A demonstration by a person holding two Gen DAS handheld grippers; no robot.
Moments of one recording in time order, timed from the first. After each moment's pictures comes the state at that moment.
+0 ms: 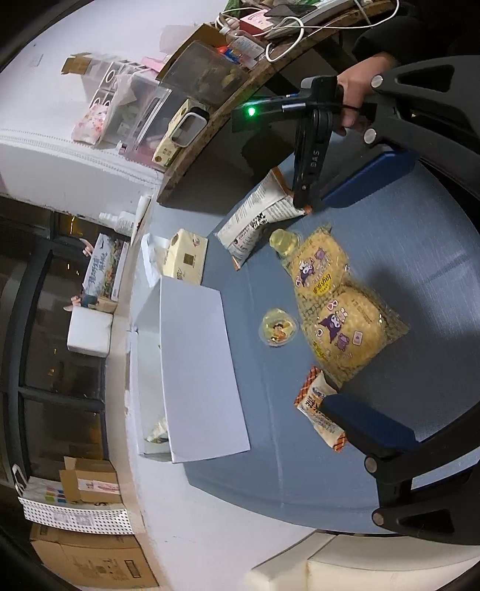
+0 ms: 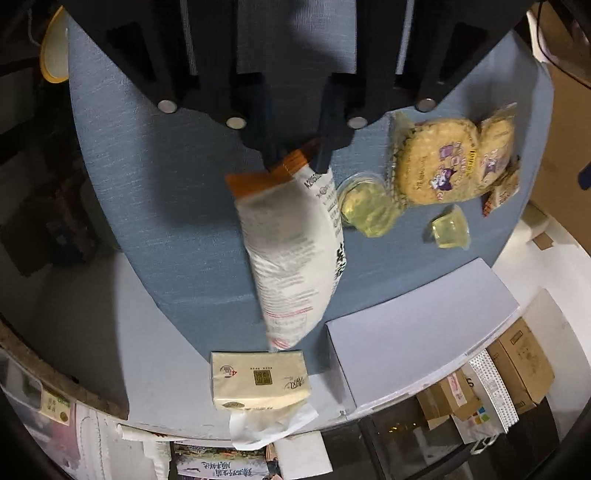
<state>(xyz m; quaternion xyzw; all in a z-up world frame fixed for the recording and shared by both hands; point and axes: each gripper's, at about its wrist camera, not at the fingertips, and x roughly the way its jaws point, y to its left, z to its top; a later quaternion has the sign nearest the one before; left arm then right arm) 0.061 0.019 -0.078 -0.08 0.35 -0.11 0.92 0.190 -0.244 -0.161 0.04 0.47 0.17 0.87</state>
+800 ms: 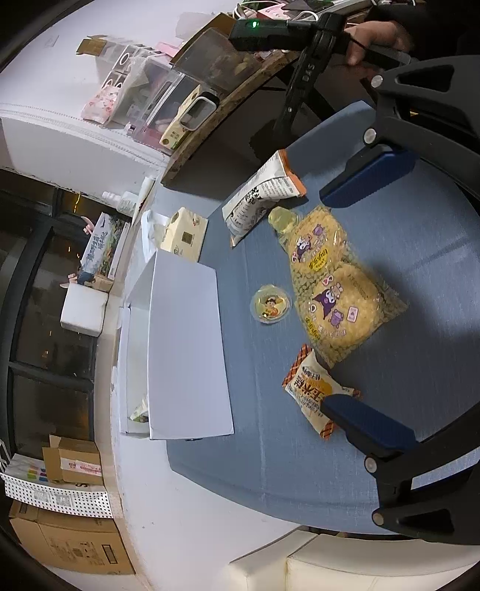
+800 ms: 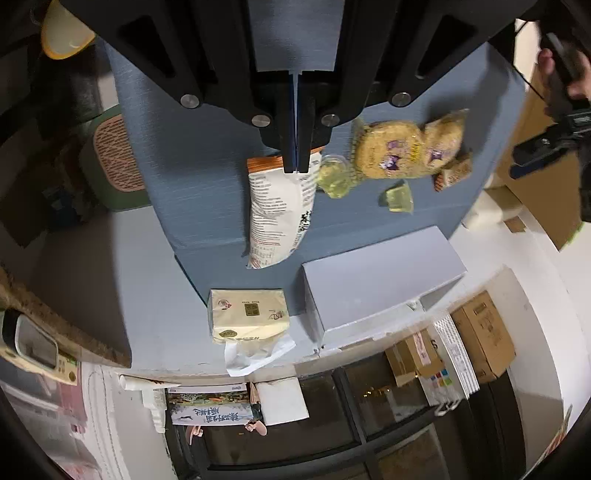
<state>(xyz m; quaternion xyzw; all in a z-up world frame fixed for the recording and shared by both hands) 0.067 0.039 -0.095 -0.11 0.36 -0.09 0.92 0.147 -0.270 -0.102 0.05 0.38 0.21 0.90</state>
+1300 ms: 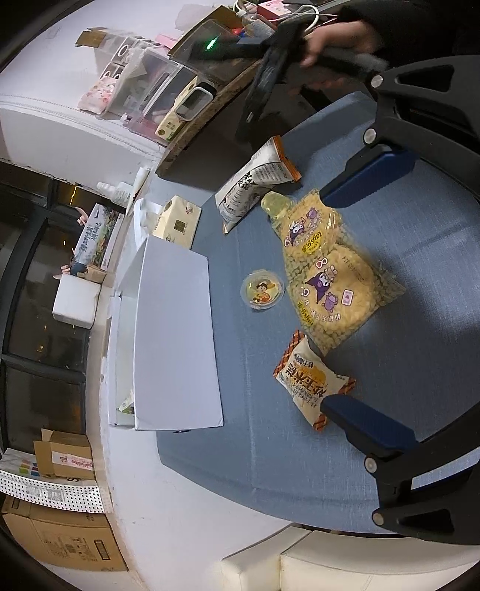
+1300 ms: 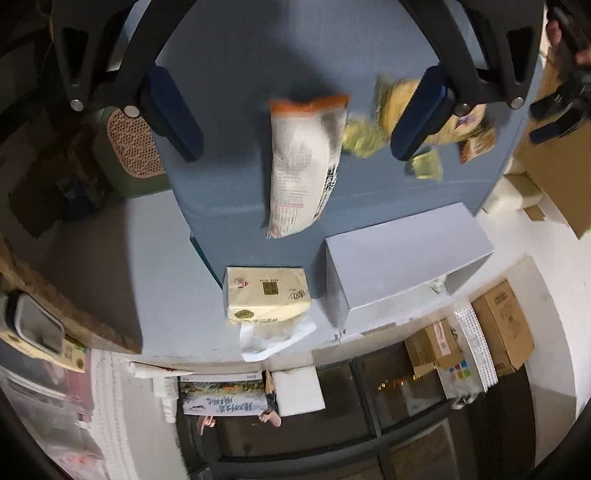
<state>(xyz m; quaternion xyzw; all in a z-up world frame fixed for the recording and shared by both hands) 0.073 0.045 -0.107 -0.11 0.38 -0.08 0.92 0.196 -0.260 -0.099 0.03 0.37 0.17 0.91</state>
